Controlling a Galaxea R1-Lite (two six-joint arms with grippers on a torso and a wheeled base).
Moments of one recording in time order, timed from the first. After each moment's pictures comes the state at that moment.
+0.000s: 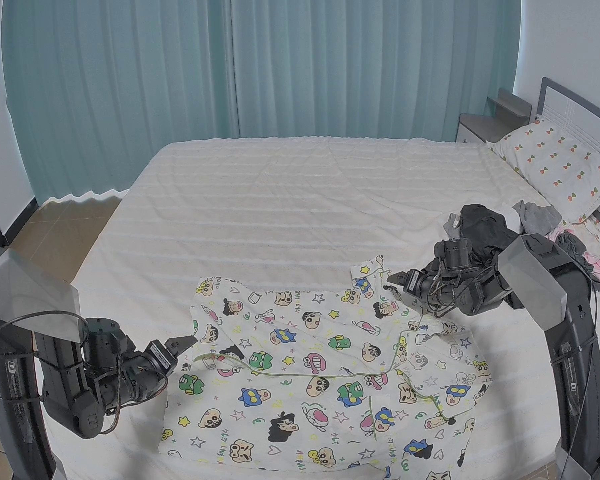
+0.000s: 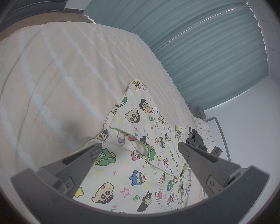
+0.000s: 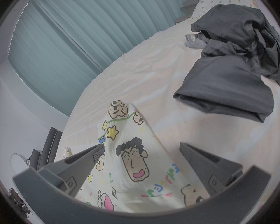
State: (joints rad) left arm -0.15 2.26 -0.18 -1.55 -0.20 -0.93; right arm 0.18 2.69 -1.60 -0.47 0.15 0.56
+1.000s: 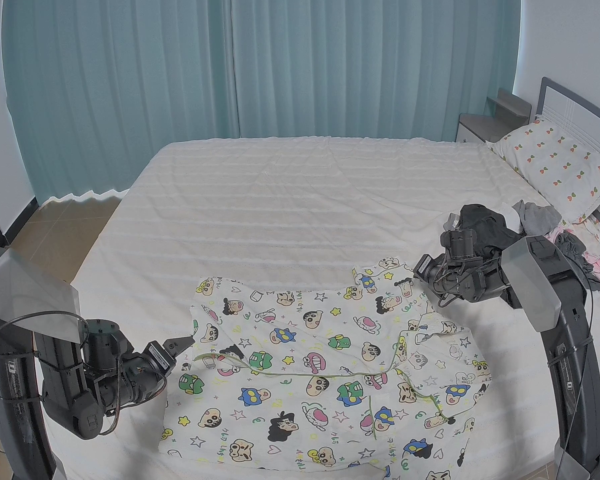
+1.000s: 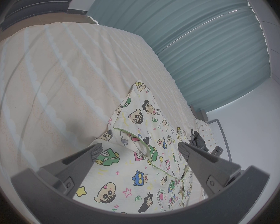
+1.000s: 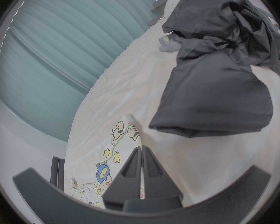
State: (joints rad) left arm -0.15 2.27 -0.17 -1.55 -0.17 -0.94; right arm 0.11 2.74 -1.78 -0.37 0.09 0.79
